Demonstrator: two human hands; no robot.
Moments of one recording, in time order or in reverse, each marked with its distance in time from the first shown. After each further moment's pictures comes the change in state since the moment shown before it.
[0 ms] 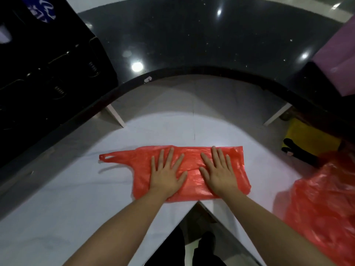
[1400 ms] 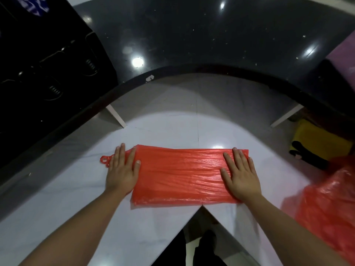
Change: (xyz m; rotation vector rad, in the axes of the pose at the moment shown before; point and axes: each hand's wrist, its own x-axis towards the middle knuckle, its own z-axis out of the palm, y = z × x) left_hand -0.001 -0.149 -0.006 -0.149 0.111 -0.239; right_hand -0.003 0.051 -0.004 -0.025 0.025 0.087
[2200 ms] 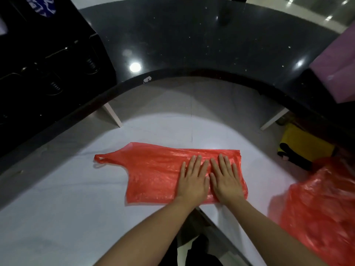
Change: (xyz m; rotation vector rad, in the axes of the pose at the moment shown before) left_hand -0.060 0.232 0.033 0.034 -0.132 0.376; right_hand -0.019 -0.029 0.007 0.002 0.021 -0.078
